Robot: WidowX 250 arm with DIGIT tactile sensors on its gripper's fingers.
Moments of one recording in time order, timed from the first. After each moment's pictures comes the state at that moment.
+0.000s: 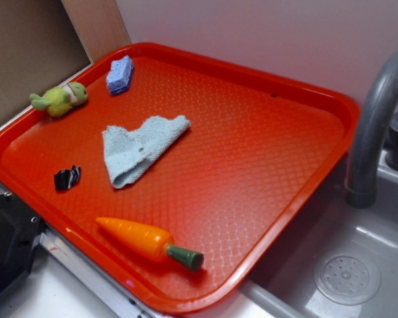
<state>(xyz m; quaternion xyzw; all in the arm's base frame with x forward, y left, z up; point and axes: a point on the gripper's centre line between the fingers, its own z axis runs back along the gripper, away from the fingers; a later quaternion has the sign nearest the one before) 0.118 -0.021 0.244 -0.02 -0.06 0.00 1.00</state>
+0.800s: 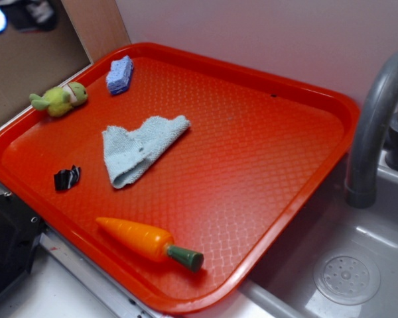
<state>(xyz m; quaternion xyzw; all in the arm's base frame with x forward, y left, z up) 0.178 -0.005 0.199 -0.07 -0.13 0.22 0.96</state>
